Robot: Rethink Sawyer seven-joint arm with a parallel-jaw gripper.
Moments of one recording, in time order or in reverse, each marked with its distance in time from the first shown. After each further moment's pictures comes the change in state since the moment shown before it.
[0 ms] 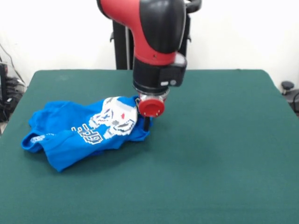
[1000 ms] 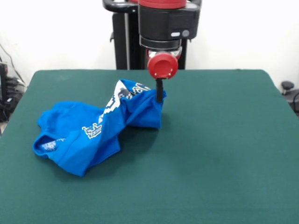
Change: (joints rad) arm -0.010 -0.214 0.031 0.077 0.001 0.088 0.000
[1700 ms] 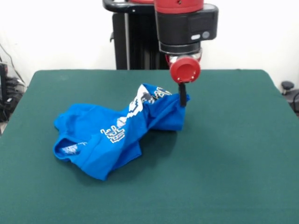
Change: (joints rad) arm -0.032 -0.033 0.112 0.023 0.015 0.010 0.000
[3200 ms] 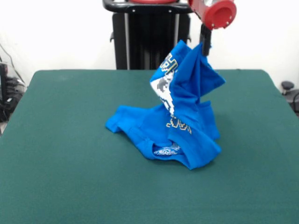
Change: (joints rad) arm 0.237 0.001 -0.312 -0.240 -0.121 0.478 0.080
